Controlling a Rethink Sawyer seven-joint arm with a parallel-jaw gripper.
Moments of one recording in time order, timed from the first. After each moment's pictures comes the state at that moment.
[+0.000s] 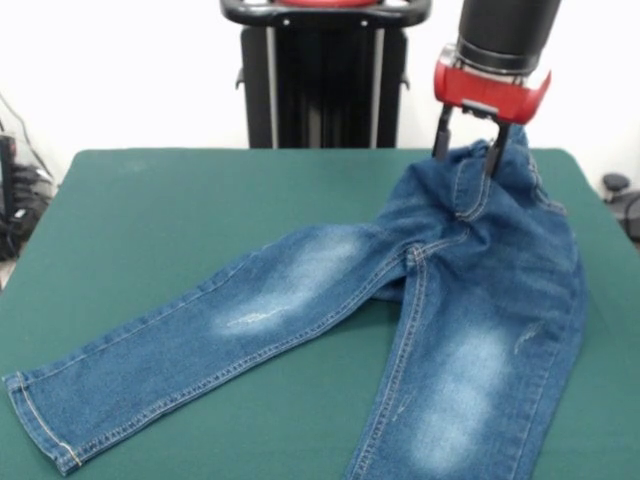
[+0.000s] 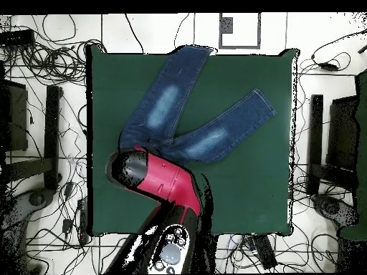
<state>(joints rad) 0.29 -0.59 -0.38 1.75 0.48 0.56 1.87</state>
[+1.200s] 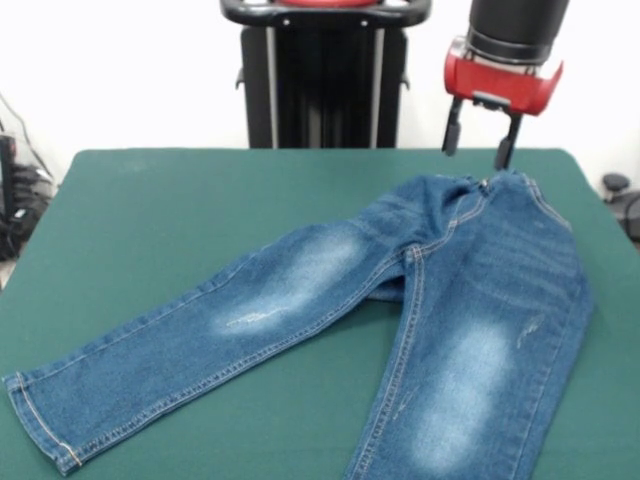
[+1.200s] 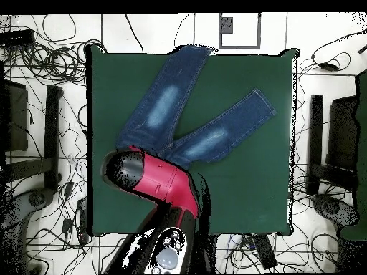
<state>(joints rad) 0.30 -0.61 -0.38 1.75 0.48 0.56 1.87</state>
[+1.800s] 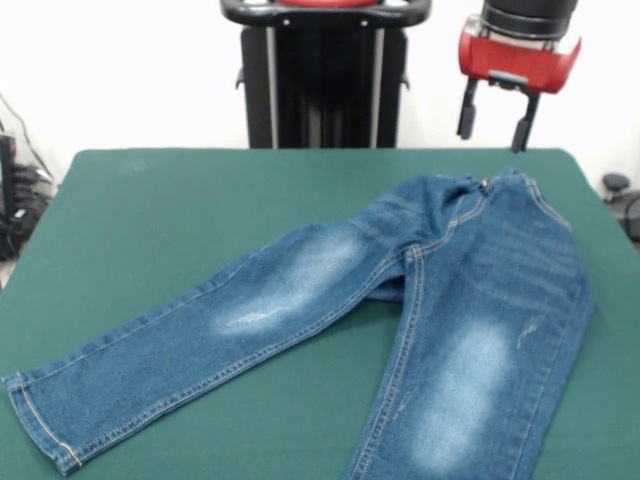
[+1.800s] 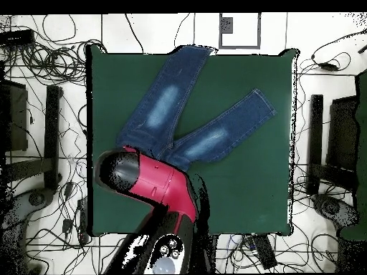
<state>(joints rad) 0.31 -0.65 -0.38 1.75 0.48 0.60 1.87</state>
